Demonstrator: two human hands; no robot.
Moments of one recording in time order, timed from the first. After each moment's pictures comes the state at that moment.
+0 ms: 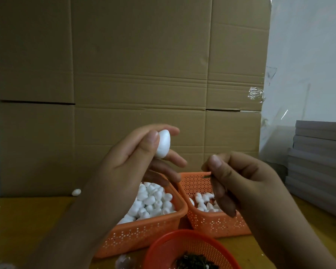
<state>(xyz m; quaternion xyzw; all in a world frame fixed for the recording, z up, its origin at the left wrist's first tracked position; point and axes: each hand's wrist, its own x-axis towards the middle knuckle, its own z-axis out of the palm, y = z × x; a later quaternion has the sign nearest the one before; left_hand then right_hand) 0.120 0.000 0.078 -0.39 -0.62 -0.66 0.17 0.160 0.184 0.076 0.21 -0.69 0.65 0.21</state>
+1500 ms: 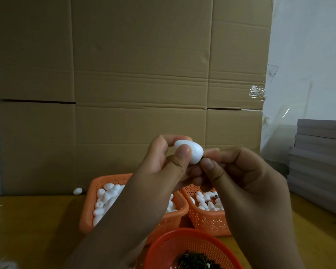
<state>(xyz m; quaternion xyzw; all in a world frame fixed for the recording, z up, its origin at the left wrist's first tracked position) 0.123 0.032 0.064 -0.34 -0.56 -0.76 0.04 0.161 0.160 0.065 0.23 -0.67 0.55 0.44</state>
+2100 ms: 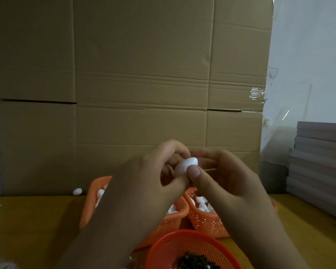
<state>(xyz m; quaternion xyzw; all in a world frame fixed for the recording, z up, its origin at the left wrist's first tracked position) 0.118 0.016 0.070 -0.32 -0.78 -0.43 0.32 0.151 0.164 0.062 0.22 -0.74 0.55 0.31</state>
